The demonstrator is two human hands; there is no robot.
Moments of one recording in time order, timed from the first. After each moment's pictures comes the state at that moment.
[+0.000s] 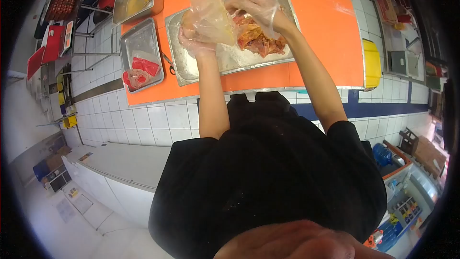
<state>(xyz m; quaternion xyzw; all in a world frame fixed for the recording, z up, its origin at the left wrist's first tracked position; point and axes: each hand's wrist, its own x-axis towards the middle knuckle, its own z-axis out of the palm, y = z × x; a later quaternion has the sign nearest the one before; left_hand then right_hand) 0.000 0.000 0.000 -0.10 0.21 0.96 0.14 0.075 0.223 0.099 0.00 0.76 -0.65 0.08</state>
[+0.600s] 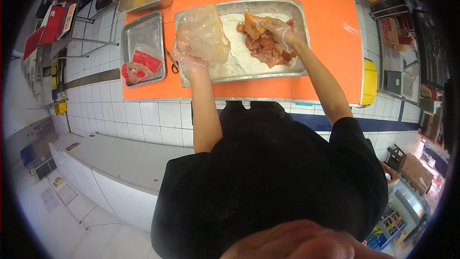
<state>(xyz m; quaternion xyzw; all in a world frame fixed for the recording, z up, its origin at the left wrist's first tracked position) 0.002 -0.067 0.027 -0.14 0.29 0.94 0.09 0.066 0.233 -0.009 0.18 0.59 -0.77 0.14</state>
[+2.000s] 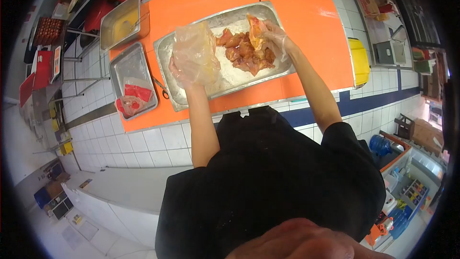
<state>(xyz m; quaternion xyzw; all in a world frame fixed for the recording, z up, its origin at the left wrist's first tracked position) -0.012 -0.041 -0.027 -0.06 0.25 0.95 0.20 0.103 0.301 -0.047 0.19 0.59 -0.79 0.02</state>
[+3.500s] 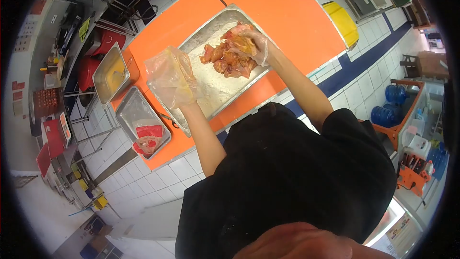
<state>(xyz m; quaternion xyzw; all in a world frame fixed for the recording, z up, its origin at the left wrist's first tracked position) -0.045 -0.017 -0.020 0.06 0.27 0.93 0.23 0.139 0.241 0.016 0.25 0.25 -0.93 -0.10</state>
